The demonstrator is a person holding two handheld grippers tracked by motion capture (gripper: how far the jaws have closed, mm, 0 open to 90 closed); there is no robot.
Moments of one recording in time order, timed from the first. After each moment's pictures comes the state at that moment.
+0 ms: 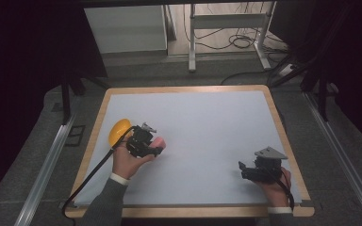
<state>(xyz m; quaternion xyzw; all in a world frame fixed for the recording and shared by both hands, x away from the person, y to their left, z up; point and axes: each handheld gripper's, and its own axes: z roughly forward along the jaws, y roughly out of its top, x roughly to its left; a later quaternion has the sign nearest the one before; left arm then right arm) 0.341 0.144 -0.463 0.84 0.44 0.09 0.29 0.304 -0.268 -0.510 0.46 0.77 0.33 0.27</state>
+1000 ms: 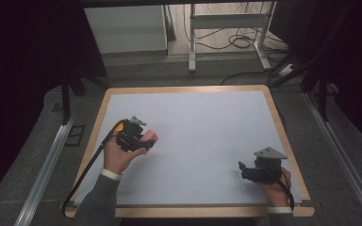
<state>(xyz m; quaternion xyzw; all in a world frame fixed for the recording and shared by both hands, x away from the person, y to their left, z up) 0.346 0.170 -0.444 0.83 0.46 0.11 0.30 0.305 -0.268 -0.511 0.47 0.78 0.33 0.27</state>
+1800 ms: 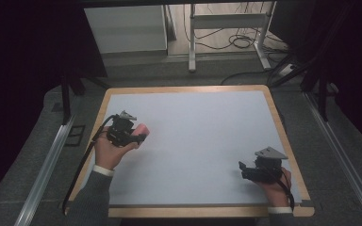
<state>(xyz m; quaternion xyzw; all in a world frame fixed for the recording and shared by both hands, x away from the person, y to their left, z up) 0.350 0.195 -0.433 0.82 0.47 0.14 0.30 0.305 -0.269 -0.511 0.47 0.77 0.33 0.27</state>
